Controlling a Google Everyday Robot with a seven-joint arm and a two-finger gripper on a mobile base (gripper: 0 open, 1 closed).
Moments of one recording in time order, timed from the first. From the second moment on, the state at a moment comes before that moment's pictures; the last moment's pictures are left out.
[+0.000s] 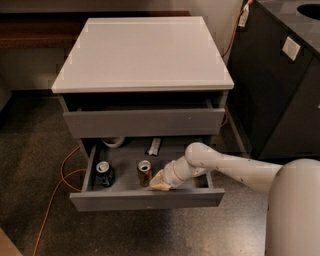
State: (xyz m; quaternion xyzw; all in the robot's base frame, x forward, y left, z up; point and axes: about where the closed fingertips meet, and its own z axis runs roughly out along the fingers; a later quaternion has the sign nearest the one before) arm 0.584 -0.001 0.435 -0.62 0.70 0.26 0.25
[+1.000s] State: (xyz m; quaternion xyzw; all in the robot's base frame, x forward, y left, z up) arm 0.582 -0.020 0.453 -0.61 0.72 0.23 0.24
